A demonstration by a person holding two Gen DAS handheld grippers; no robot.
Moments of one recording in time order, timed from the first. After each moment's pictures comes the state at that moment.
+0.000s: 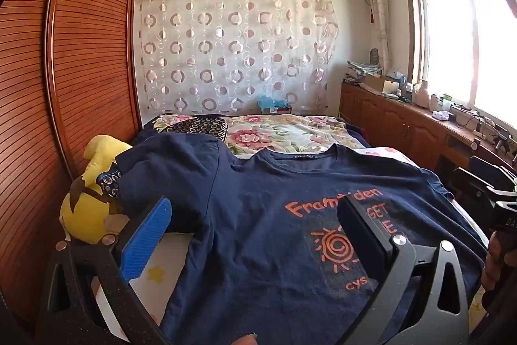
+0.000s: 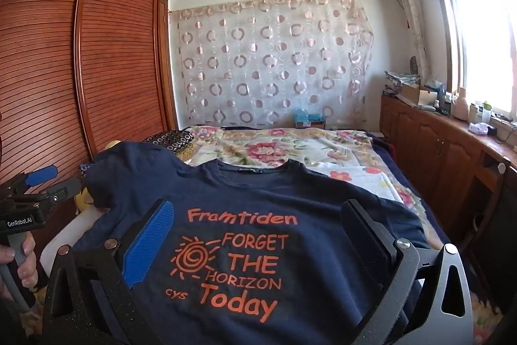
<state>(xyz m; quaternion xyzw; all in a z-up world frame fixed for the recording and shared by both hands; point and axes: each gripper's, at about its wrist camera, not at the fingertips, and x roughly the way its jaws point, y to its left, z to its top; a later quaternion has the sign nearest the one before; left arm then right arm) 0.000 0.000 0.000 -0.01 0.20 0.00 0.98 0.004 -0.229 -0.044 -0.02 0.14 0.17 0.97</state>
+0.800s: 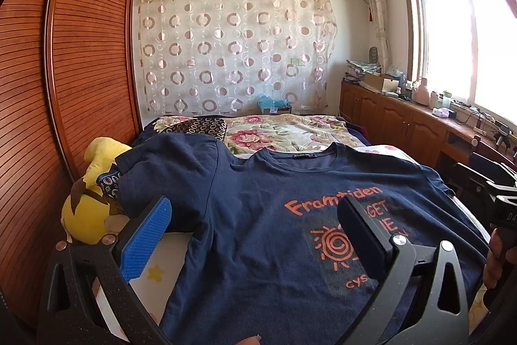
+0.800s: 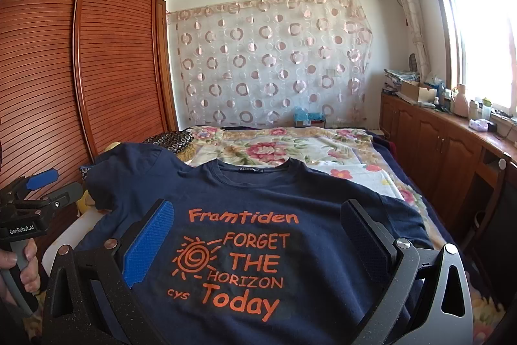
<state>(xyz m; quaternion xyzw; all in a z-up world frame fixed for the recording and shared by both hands) 0.000 0.000 0.000 -0.01 0.21 0.00 0.98 0.003 -0.229 -0.045 -0.02 0.14 0.18 0.97</state>
